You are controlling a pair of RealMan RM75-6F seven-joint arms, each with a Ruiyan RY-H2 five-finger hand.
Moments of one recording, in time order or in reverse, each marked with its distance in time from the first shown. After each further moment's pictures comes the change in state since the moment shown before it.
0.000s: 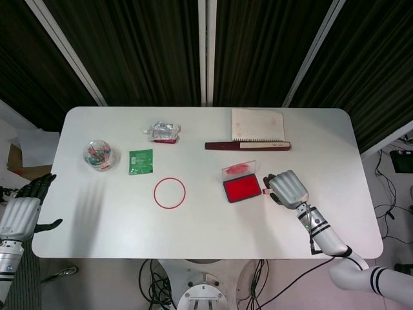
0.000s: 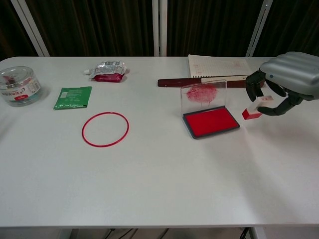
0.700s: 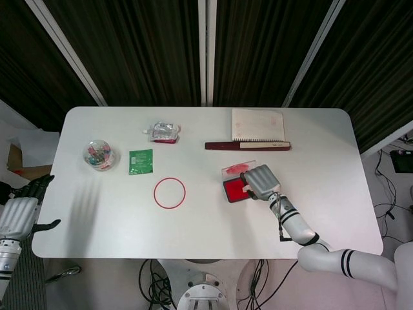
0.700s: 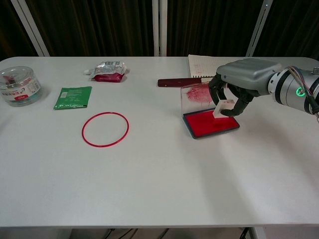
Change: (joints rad) left arm -0.005 -0.005 0.005 0.054 -0.002 -0.024 -0.065; right arm 0.176 -0.102 0.076 -0.075 0.426 -0.157 -0.256
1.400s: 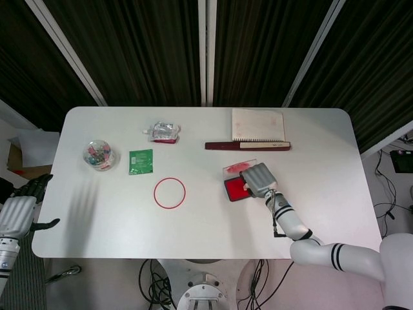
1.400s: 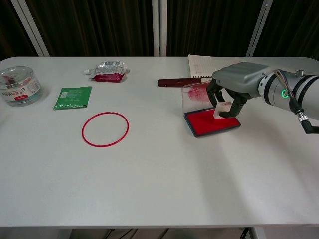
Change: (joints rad) left arm -0.009 0.004 -0.002 0.018 -0.006 -0.022 -0.047; right arm 0.085 -0.043 -0.039 0.053 0.147 0.013 -0.092
